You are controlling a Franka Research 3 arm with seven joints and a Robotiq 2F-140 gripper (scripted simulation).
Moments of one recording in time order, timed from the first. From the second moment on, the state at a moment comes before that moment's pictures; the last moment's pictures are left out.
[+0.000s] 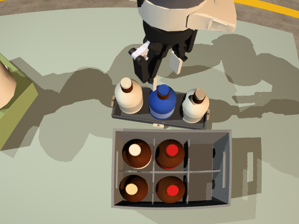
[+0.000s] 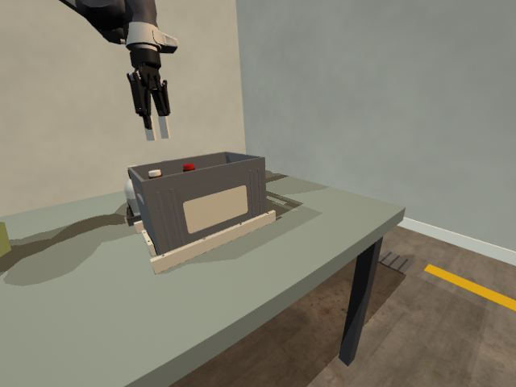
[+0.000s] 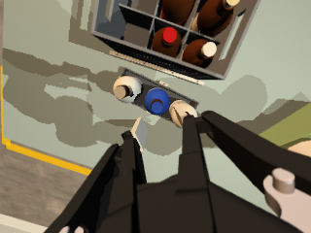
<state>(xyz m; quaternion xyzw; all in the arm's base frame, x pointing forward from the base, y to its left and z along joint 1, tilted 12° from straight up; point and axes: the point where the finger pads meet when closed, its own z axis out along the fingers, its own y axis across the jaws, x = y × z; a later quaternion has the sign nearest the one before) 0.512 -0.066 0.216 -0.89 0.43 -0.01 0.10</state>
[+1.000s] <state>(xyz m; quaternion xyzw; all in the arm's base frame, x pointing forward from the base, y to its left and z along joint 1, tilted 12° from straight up) 0.513 -0.066 0.215 -0.89 0.44 -0.01 0.10</state>
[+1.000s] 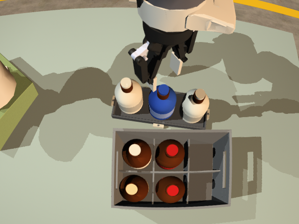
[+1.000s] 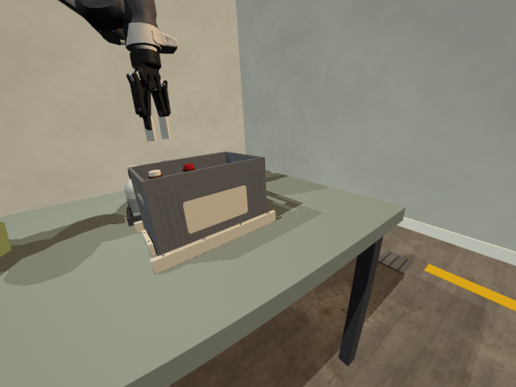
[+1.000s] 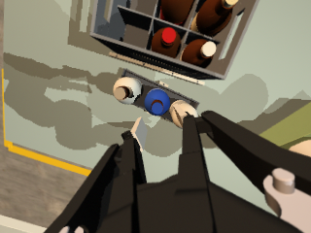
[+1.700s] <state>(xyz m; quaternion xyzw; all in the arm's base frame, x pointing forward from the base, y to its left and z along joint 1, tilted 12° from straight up) 0.515 -0.061 0.191 -0.89 0.44 -0.01 0.10</state>
